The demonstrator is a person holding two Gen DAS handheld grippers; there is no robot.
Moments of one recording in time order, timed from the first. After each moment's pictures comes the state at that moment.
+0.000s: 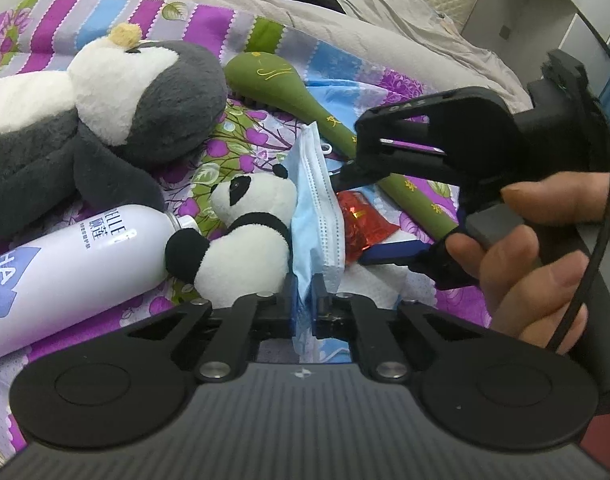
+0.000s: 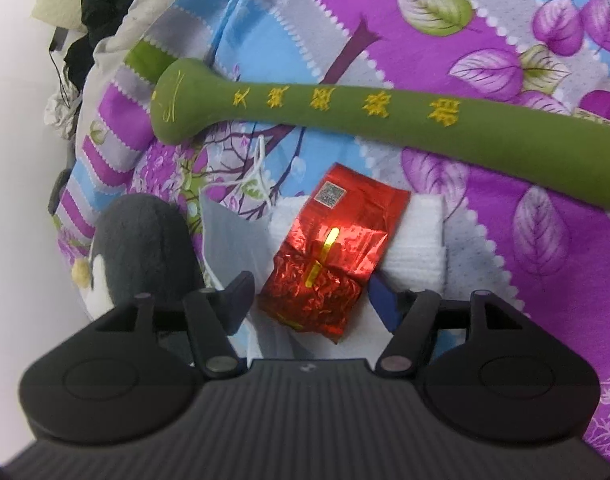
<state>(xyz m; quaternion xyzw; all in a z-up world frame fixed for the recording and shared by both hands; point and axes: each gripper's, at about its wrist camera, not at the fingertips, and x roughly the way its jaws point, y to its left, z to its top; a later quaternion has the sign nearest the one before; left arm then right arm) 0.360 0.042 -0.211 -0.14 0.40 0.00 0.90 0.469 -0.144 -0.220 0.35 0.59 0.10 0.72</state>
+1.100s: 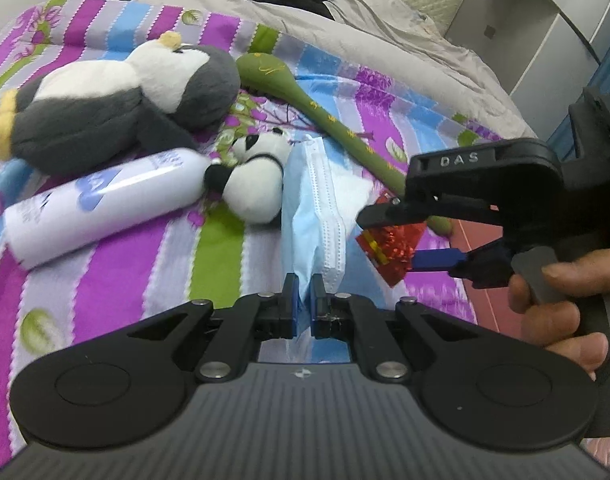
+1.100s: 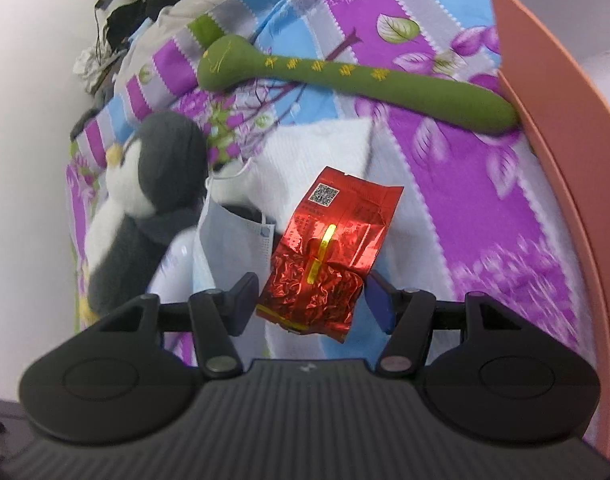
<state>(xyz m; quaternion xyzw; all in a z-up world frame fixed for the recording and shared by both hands) 0.227 0.035 -0.158 -0.15 0.41 -0.02 0.90 0.344 -0.173 -0.162 0.25 0.55 0.14 0.78</state>
